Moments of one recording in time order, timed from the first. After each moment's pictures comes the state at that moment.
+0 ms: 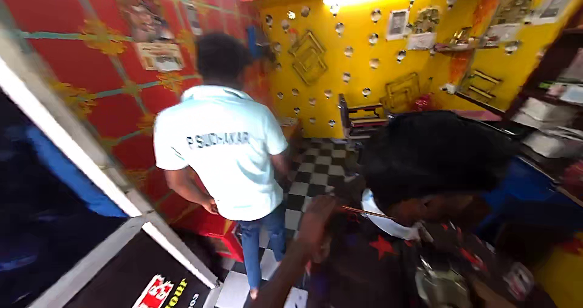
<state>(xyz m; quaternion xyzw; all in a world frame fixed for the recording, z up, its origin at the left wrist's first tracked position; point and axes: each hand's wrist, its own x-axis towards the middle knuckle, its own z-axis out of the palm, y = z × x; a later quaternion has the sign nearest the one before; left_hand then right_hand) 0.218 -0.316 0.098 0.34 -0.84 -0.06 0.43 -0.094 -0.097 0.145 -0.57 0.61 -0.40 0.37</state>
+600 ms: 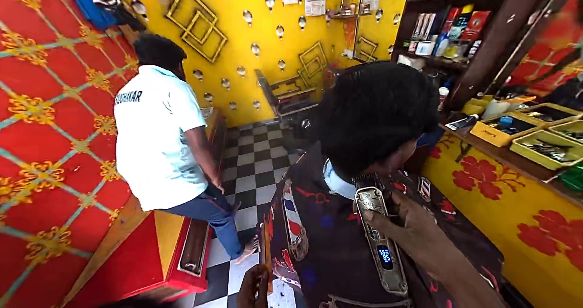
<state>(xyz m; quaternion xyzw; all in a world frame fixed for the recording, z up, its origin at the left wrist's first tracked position) 0.341 -0.250 -0.070 0.44 -0.63 -0.40 0.50 0.000 -0.151 0.160 -0.45 0.63 -0.54 0.32</state>
